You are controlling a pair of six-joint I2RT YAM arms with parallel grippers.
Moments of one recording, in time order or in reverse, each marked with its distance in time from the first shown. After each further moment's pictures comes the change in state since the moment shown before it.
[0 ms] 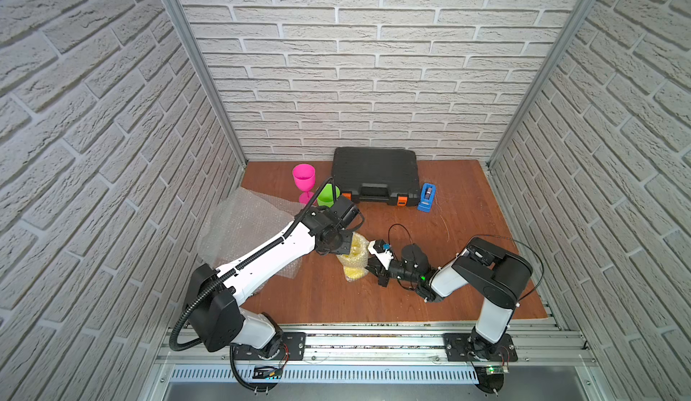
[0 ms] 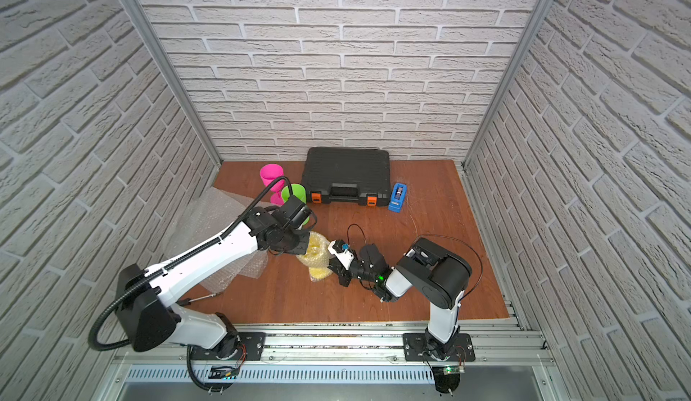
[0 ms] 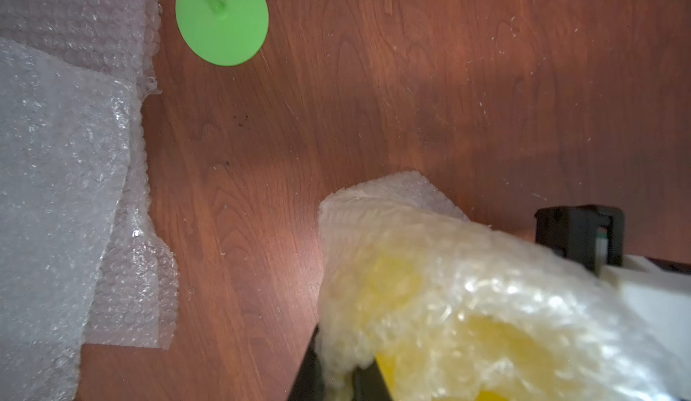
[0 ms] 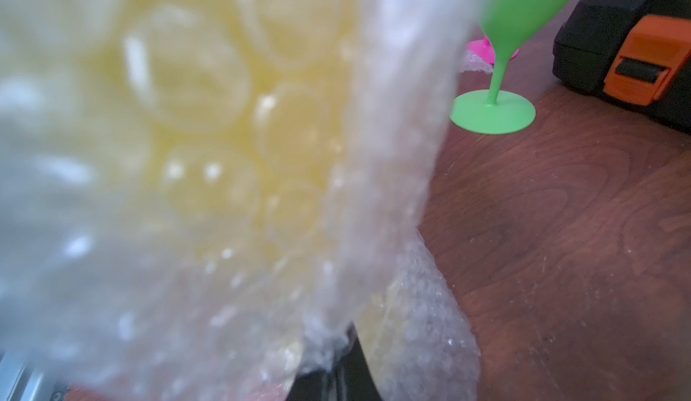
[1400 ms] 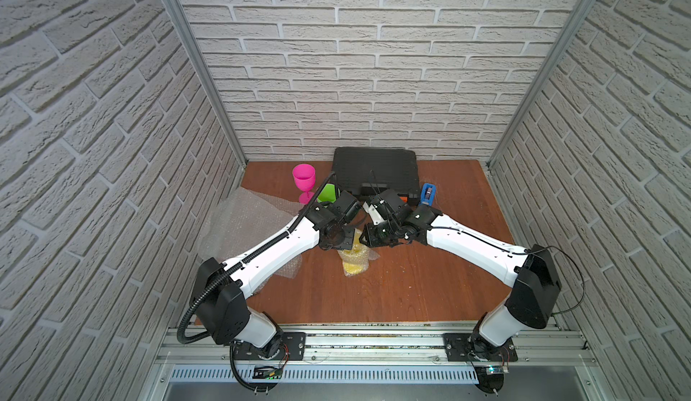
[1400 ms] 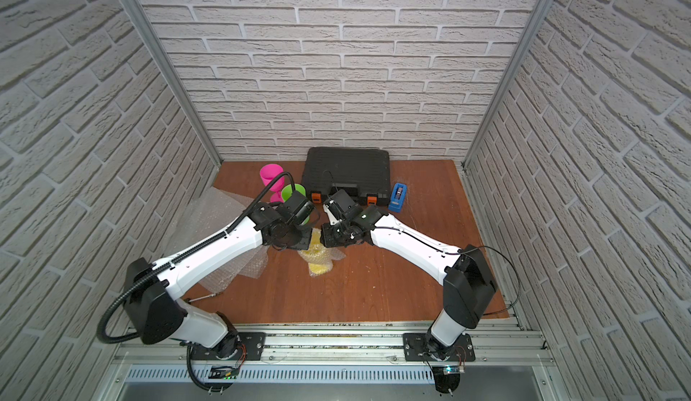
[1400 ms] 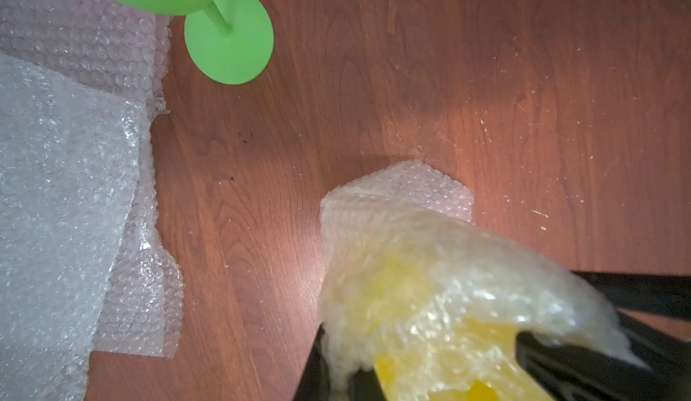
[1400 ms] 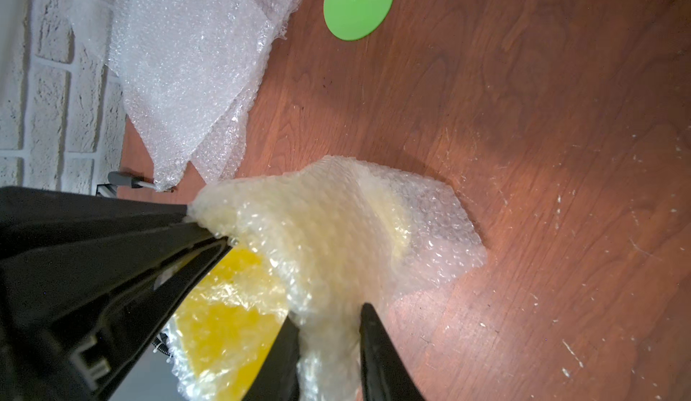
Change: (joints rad) left arm -0.004 0.051 0.059 -0.002 -0.015 -0.004; right arm 0.027 -0.174 0.959 -1.787 0.241 0.537
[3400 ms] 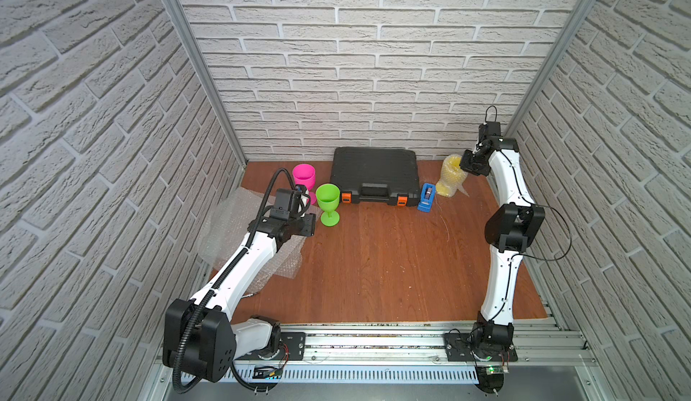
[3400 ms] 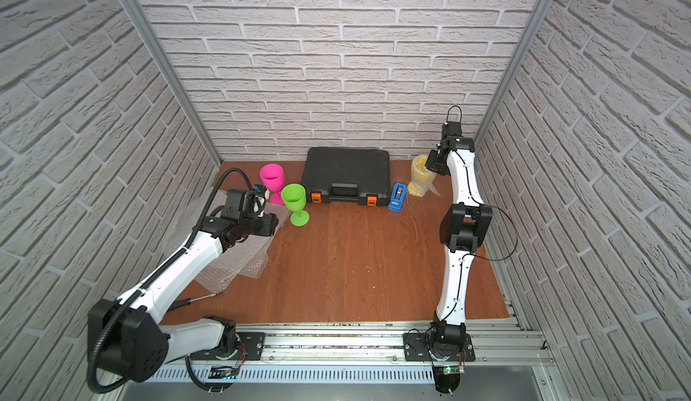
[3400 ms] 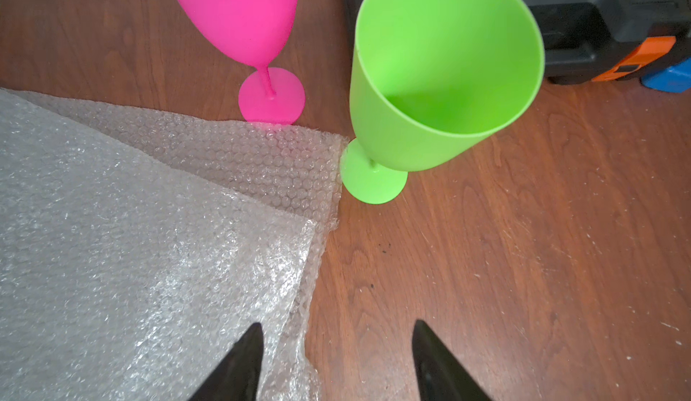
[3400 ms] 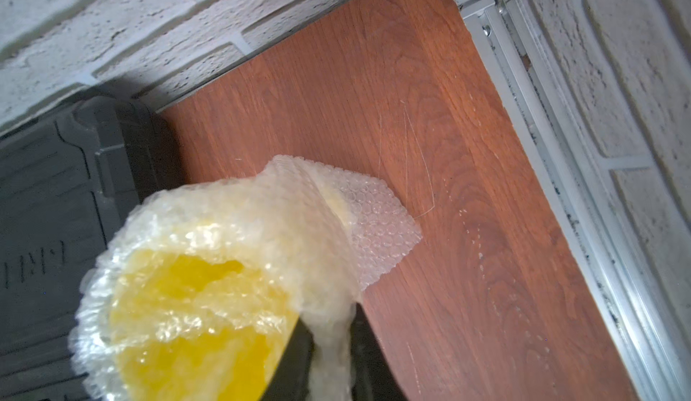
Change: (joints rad) left arm 0.483 -0.241 -0.332 0.438 0.105 0.466; right arm -0.945 0.707 1.089 -0.432 0.169 -0.269
